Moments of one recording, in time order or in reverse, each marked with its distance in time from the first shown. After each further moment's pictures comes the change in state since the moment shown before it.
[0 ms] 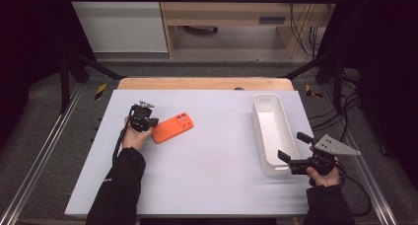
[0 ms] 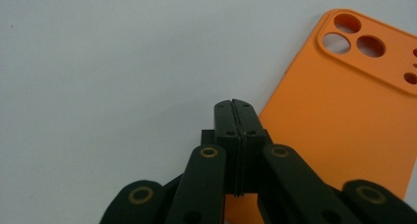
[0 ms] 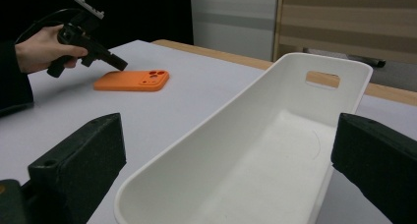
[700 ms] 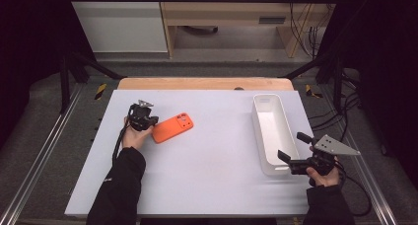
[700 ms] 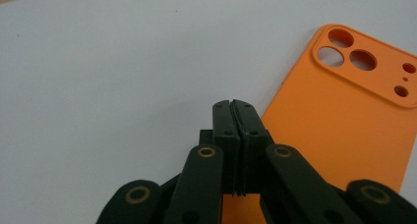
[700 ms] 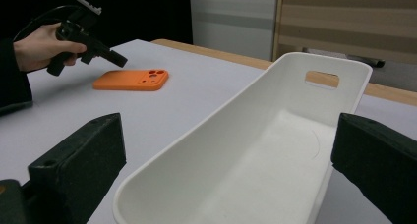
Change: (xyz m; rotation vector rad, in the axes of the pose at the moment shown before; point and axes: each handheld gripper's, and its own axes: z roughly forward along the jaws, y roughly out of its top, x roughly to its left) left arm 0.000 0.001 -0.002 -0.028 -0.012 -0.012; right arm 0.000 0.000 0.000 0.001 -0.001 -0.003
